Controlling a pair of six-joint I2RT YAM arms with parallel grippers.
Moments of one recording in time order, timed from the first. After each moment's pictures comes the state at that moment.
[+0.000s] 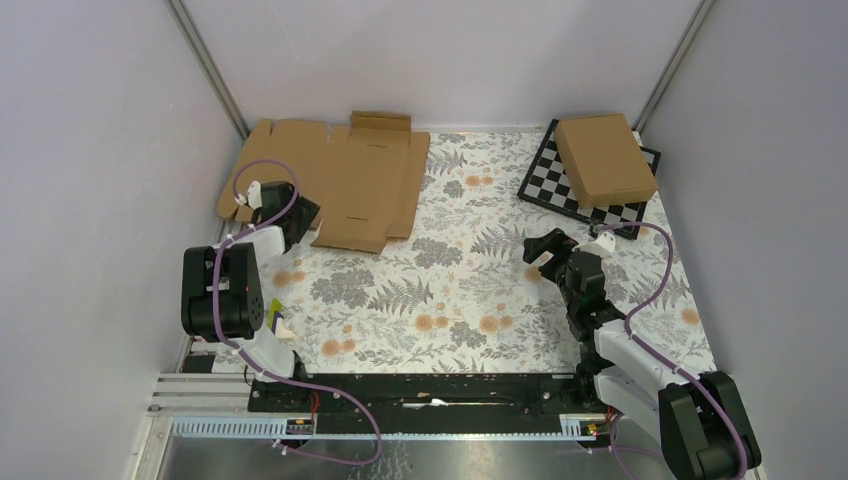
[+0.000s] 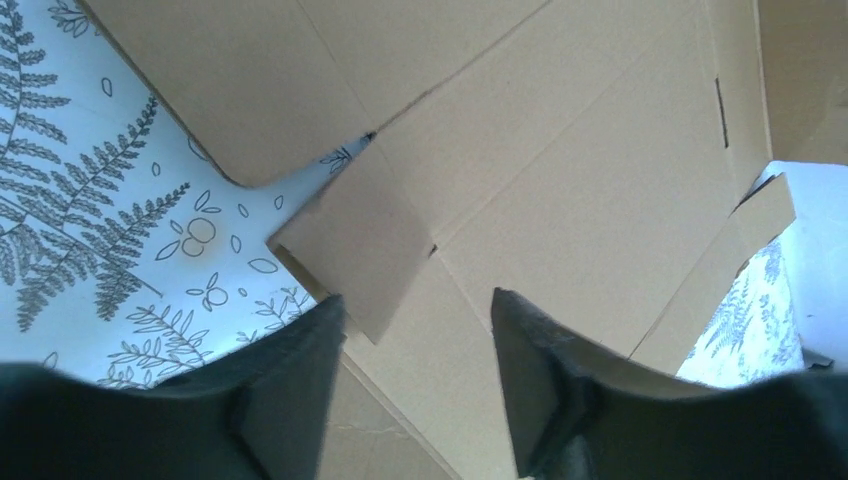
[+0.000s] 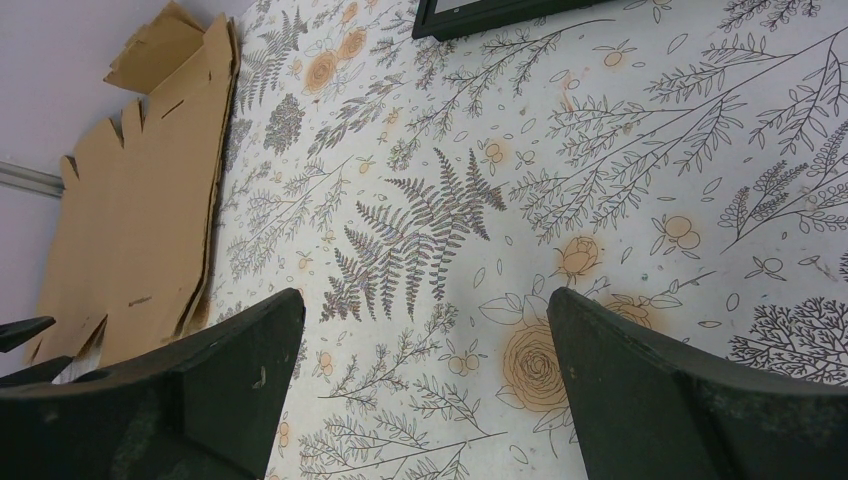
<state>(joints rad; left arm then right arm) 0.09 1.65 0.84 0.10 -0.07 -0.92 0.29 0.95 0.20 0.41 0.22 0.73</state>
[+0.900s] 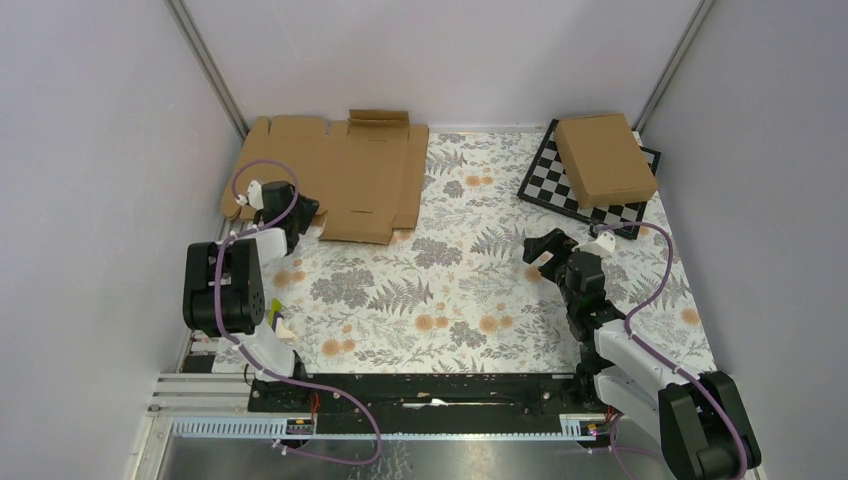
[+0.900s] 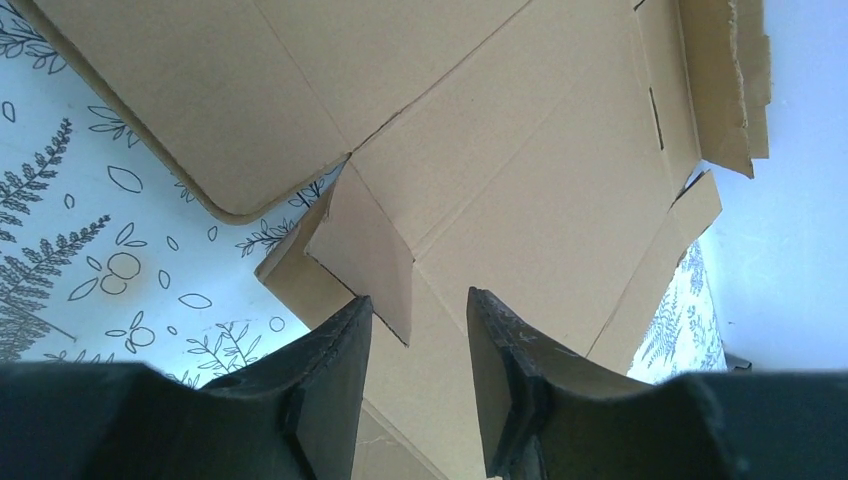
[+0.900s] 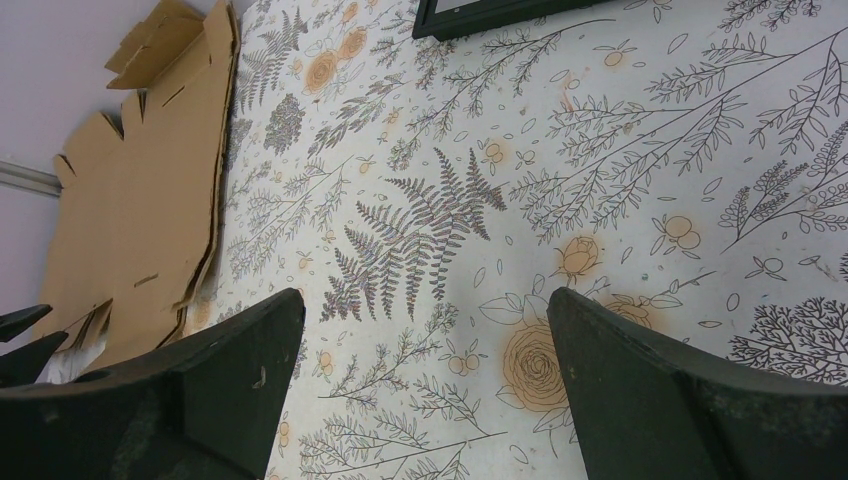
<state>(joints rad) 0.09 1.68 0.81 0.26 -0.06 -0.98 0.29 0.95 0.20 0.41 0.22 0.73</state>
